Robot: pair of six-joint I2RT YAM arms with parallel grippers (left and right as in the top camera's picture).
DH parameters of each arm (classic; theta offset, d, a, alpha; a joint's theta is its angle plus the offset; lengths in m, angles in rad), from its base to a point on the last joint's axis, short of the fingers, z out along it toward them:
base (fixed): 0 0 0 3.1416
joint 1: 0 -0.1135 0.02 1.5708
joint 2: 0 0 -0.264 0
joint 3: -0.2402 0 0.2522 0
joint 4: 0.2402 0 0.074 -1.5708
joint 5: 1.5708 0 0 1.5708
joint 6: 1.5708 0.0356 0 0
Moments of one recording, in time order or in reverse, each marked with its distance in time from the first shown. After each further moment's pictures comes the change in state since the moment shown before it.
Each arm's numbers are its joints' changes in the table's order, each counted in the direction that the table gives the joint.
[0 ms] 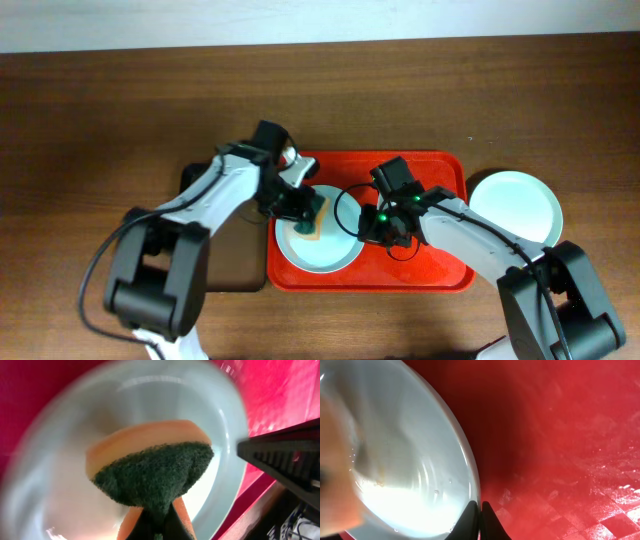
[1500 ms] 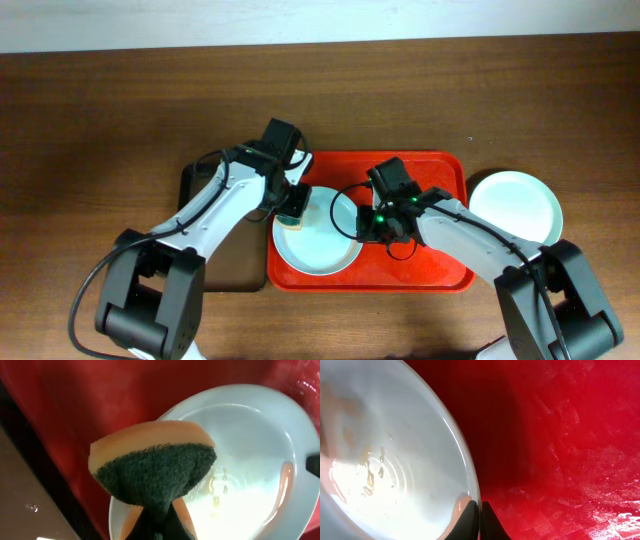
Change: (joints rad) left arm 0.069 -0.105 0.006 -0.011 -0.405 -0.069; right arm -0.015 0.007 0.001 -0.036 0.036 -0.122
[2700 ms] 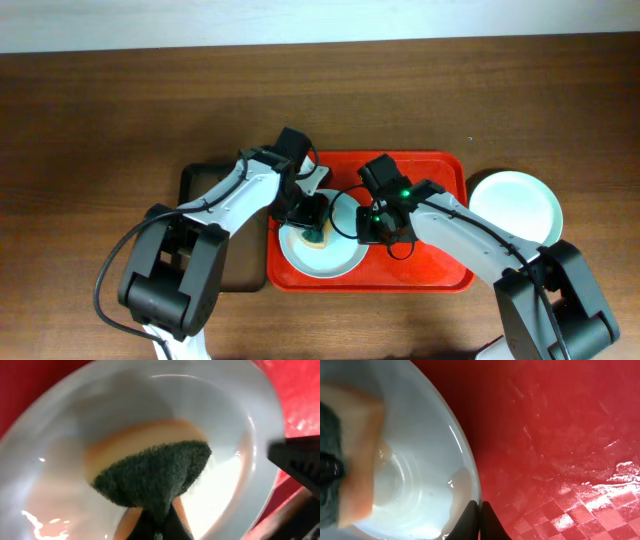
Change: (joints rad) left arm 0.023 0.128 -0.016 0.006 0.301 -0.010; right arm -0.039 0.008 -0.086 0.173 0.107 0.004
